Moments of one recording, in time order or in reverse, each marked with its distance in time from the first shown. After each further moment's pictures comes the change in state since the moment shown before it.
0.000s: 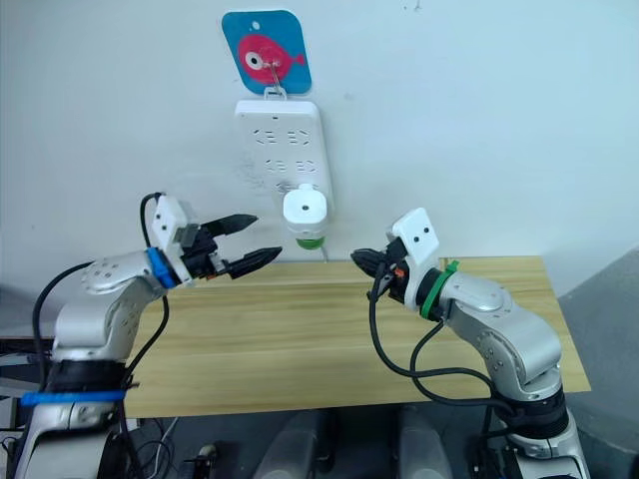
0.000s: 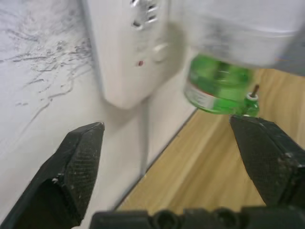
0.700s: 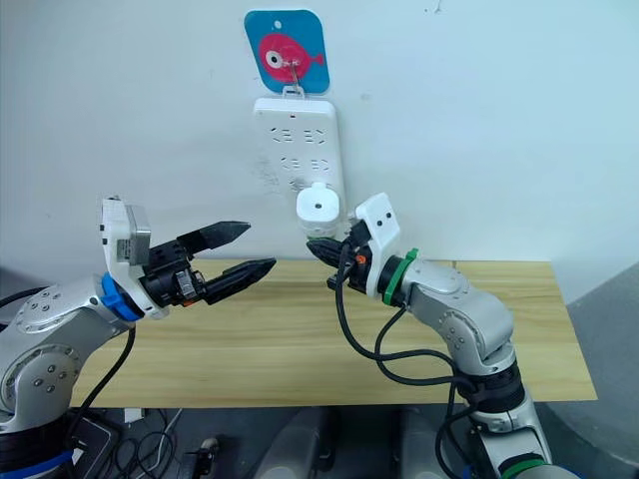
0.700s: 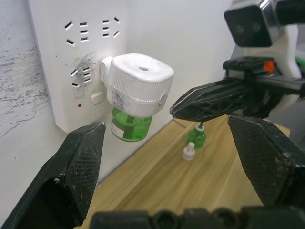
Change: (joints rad) left arm 0.148 0.072 0.151 -0.465 -0.406 0.360 0.249; right arm -0.113 0.146 0.064 0.168 0.004 -0.076 -0.030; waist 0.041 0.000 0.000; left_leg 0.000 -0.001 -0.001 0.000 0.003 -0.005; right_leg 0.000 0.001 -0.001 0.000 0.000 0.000
